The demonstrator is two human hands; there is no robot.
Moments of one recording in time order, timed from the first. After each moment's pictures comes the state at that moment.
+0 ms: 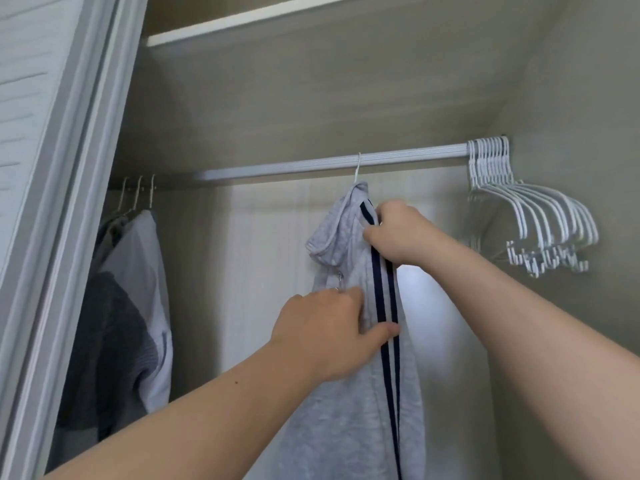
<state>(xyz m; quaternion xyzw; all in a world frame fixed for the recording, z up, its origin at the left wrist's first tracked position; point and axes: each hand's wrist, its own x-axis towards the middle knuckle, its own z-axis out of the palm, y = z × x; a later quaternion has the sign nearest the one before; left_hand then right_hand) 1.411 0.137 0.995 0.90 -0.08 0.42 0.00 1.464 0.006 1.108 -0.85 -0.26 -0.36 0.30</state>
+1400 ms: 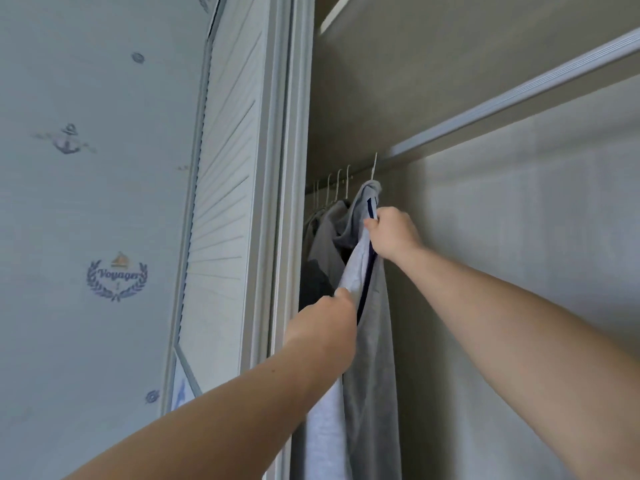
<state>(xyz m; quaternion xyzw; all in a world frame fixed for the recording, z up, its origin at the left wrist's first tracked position) 1.363 0.316 0.969 0.88 0.35 0.32 -0.06 1.536 0.337 1.089 -0.71 -0.48 -0.26 0.45</state>
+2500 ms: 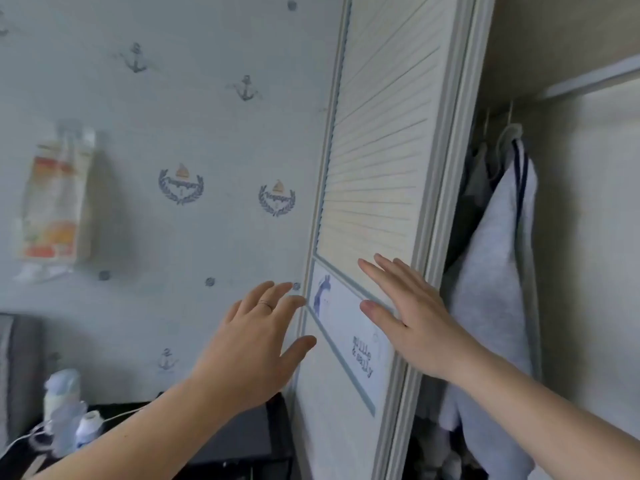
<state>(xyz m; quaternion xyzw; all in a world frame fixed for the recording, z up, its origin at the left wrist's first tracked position) 1.029 0.255 0.818 0.84 0.43 0.33 -0.08 1.279 0.214 0.870 -0.56 -0.77 -0.11 0.29</state>
